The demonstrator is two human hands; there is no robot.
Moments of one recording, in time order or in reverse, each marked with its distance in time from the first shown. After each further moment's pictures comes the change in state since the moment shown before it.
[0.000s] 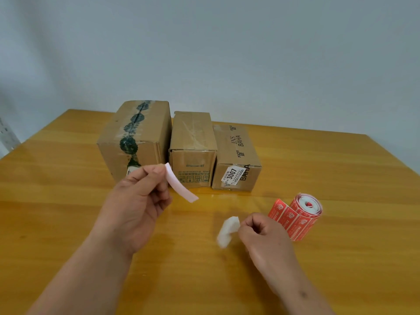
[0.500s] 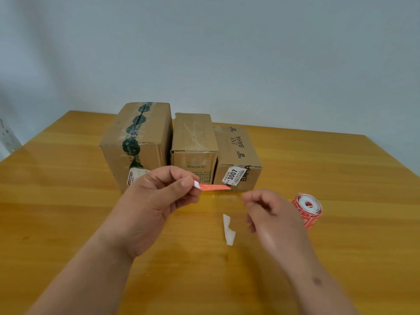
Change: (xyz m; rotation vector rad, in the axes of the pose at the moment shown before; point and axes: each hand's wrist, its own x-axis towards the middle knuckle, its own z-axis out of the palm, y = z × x) left_hand -0.008 0.002 0.001 0.093 -0.442 0.125; right_hand 0.006 -0.025 -0.013 0.041 0.076 -0.138
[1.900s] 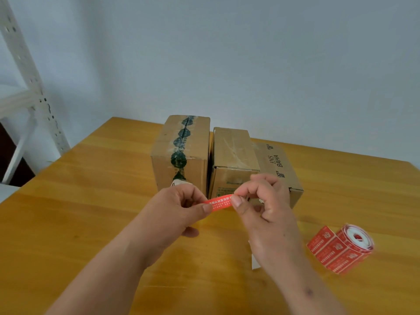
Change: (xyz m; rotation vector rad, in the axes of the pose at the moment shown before) left_hand -0.011 0.029 -0.035 0.576 0.211 -0.227; right_hand 0.003 -0.058 0.063 0.066 -0.050 -0.406
